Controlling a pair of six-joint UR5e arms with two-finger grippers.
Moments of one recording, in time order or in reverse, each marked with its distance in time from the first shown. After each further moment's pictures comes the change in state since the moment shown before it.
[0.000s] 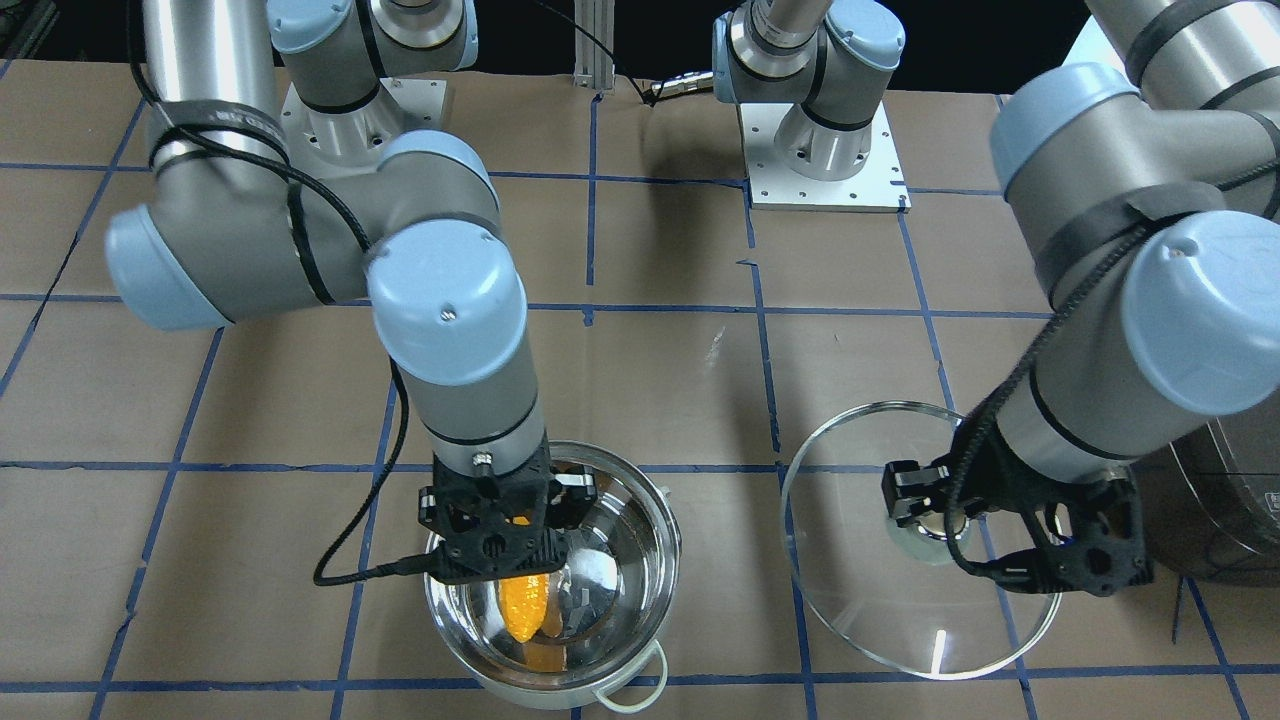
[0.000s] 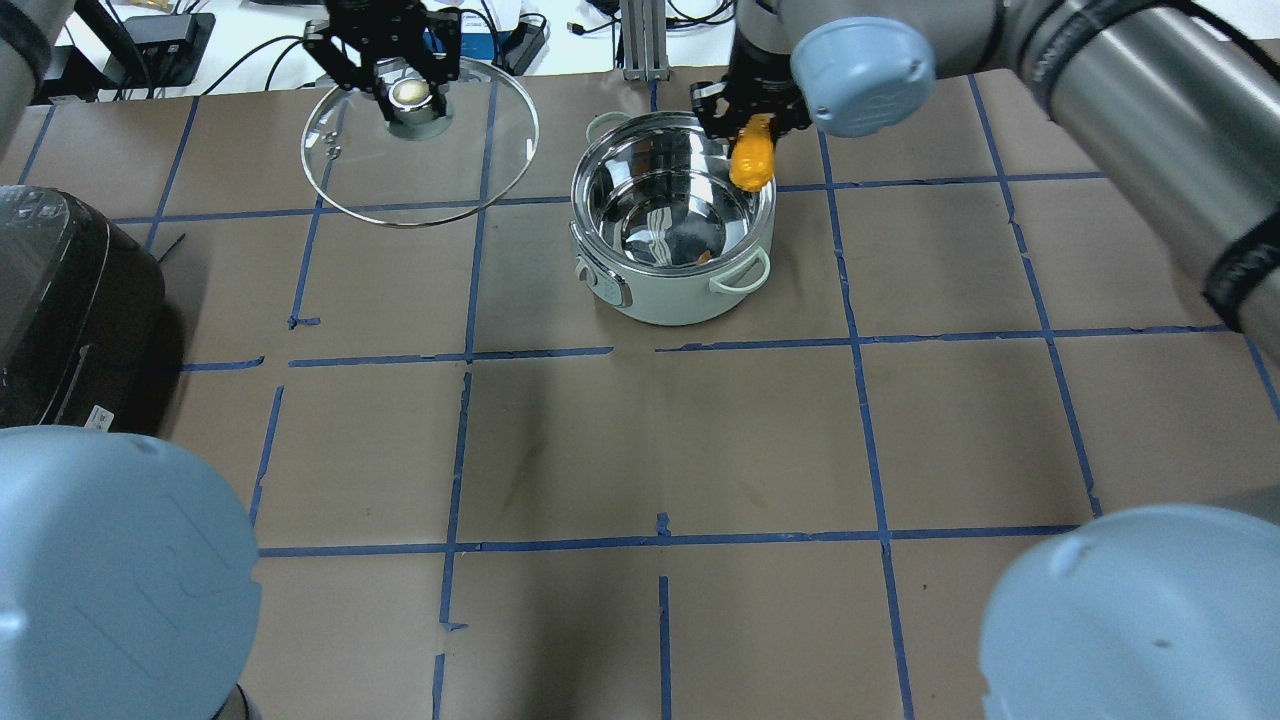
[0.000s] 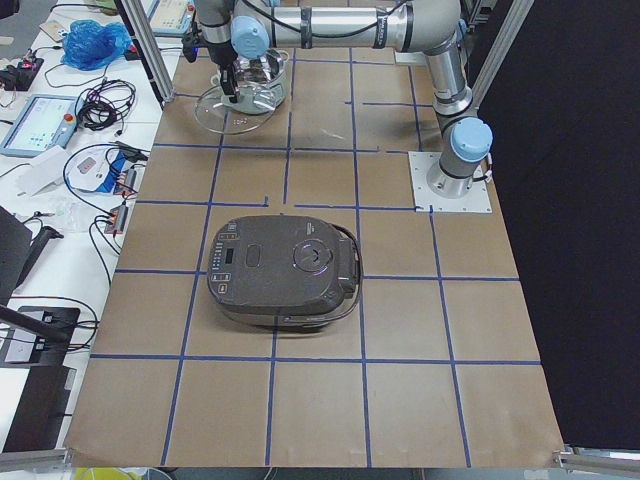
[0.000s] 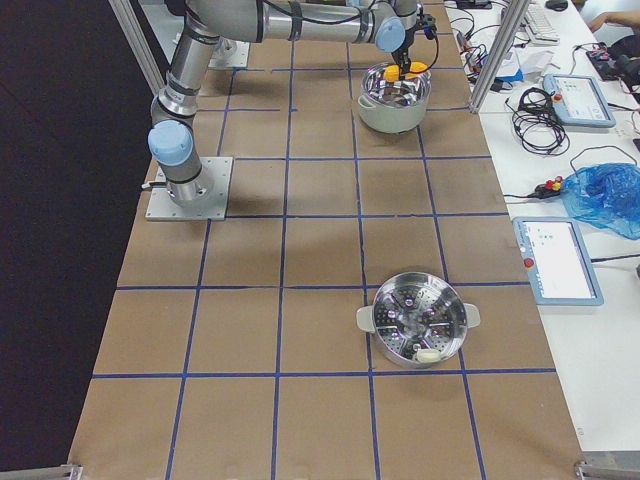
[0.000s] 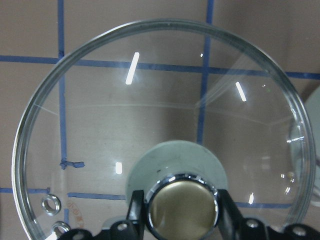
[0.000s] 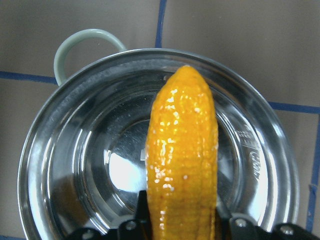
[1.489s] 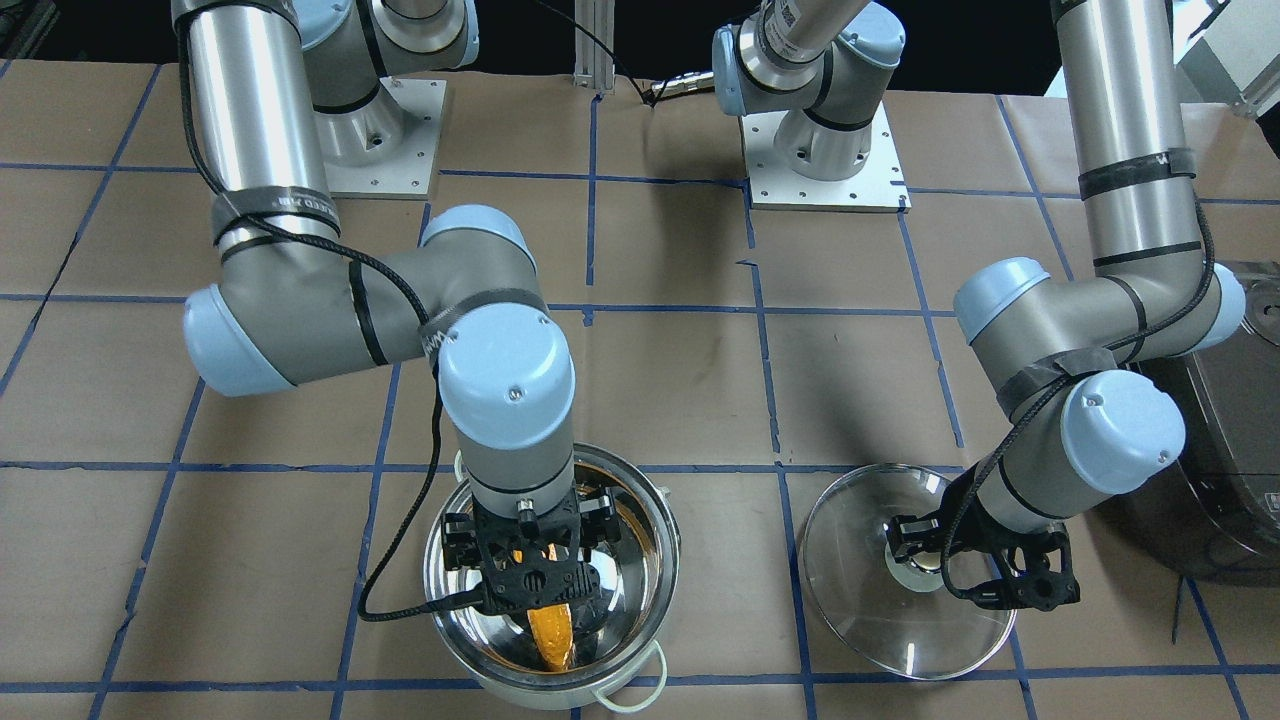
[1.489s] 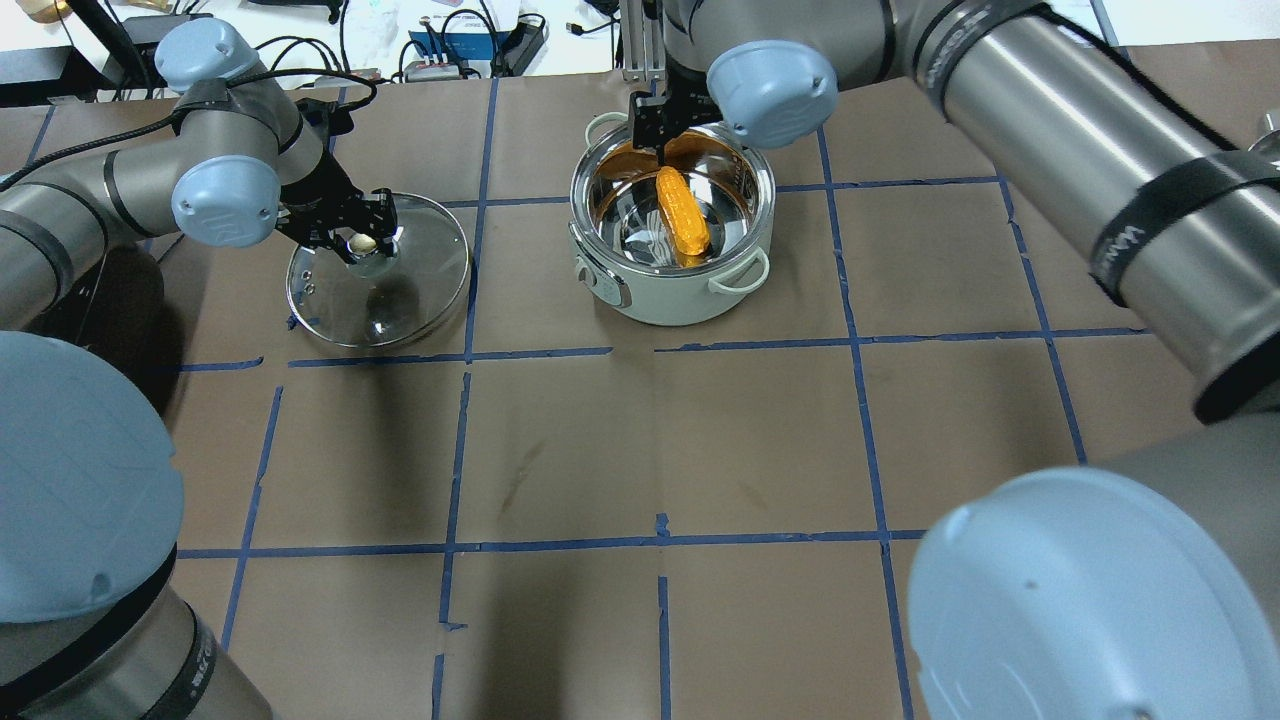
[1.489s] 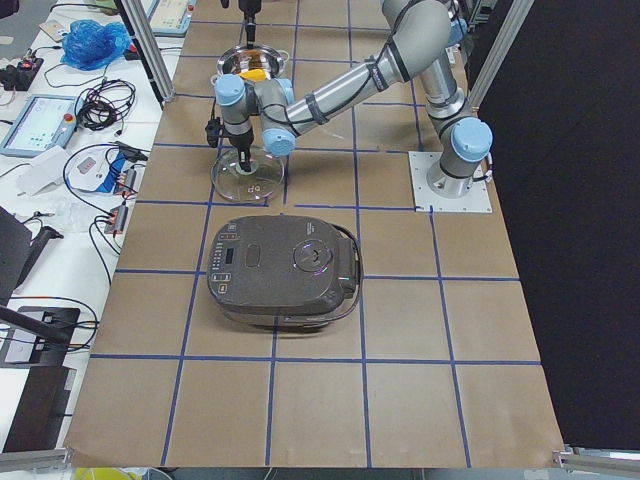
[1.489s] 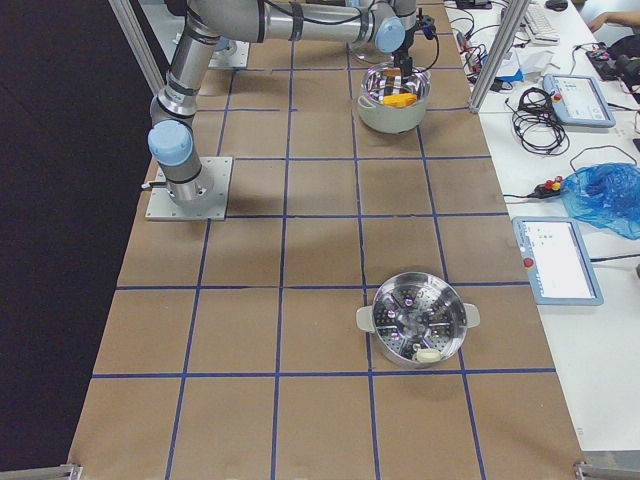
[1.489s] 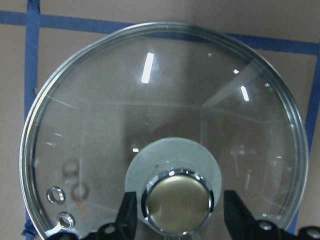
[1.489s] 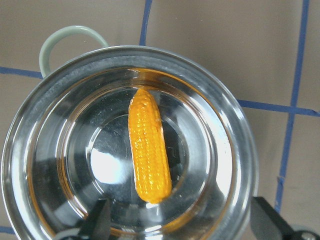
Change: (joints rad) left arm 0.103 -0.069 -0.408 0.508 -0.065 0.077; right arm -0.044 -0.112 0.033 0.072 -0.044 -0.039
